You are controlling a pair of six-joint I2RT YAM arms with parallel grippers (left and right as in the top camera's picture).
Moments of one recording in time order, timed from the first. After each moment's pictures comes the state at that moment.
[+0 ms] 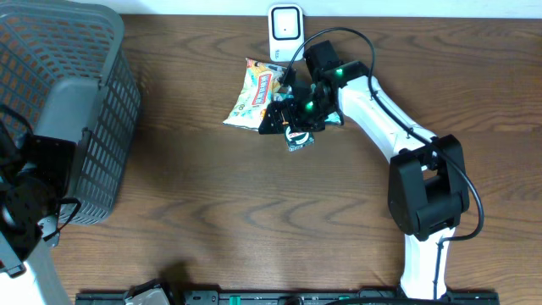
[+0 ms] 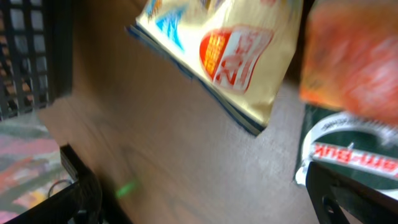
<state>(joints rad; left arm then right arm) 0.40 1.19 1.84 -1.69 -0.14 -0.99 0.40 2.13 1.70 -0.90 -0.67 0.17</state>
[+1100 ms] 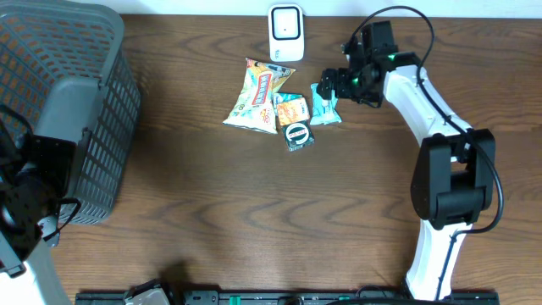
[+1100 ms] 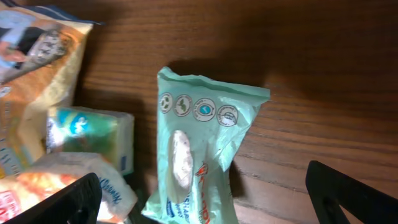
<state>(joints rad) 0.40 1.19 1.84 -1.69 -0.14 -0.99 0.18 2.14 1.70 -0.71 -0.26 0.21</state>
